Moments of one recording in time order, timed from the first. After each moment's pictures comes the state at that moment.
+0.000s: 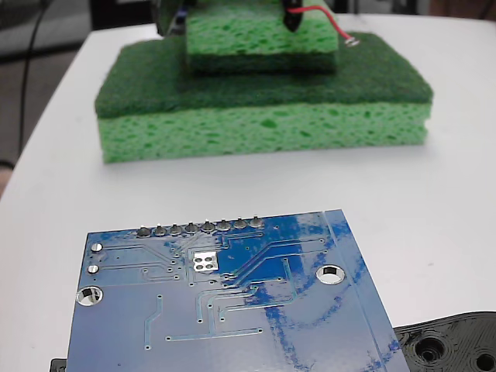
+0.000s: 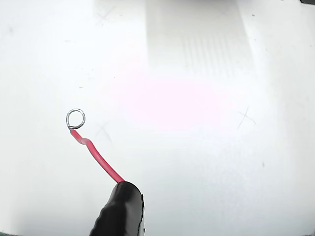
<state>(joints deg) 9.6 174.9 171.8 44.6 -5.3 2.5</state>
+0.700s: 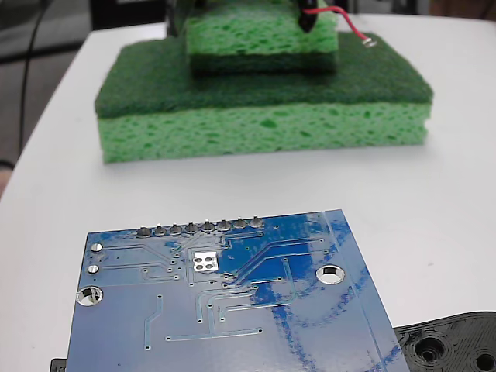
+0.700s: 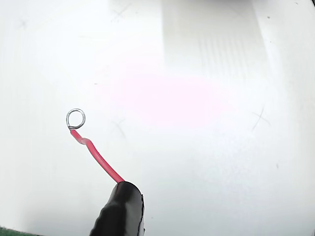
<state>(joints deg) 8.7 174.9 171.9 44.5 -5.3 2.5</state>
